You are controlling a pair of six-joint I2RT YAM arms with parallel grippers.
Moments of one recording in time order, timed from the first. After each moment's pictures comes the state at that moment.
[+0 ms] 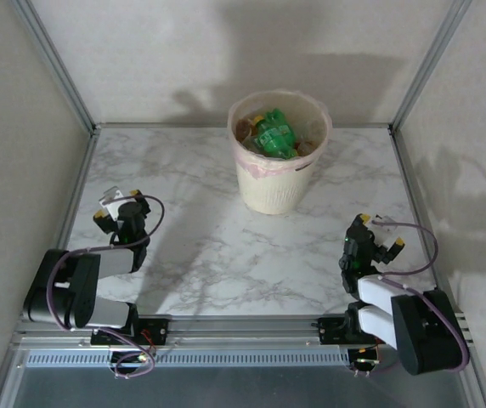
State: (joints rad) left arm -0.08 1.41 0.32 0.75 -0.66 -0.30; right arm 0.16 1.13 0.08 0.71 0.84 0.25
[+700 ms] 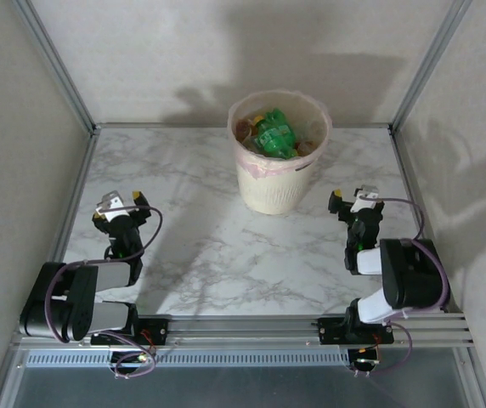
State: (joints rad) left arm -0.05 1.32 0.17 0.99 -0.50 -0.24; right arm 0.02 1.52 0.23 1.10 0.12 0.06
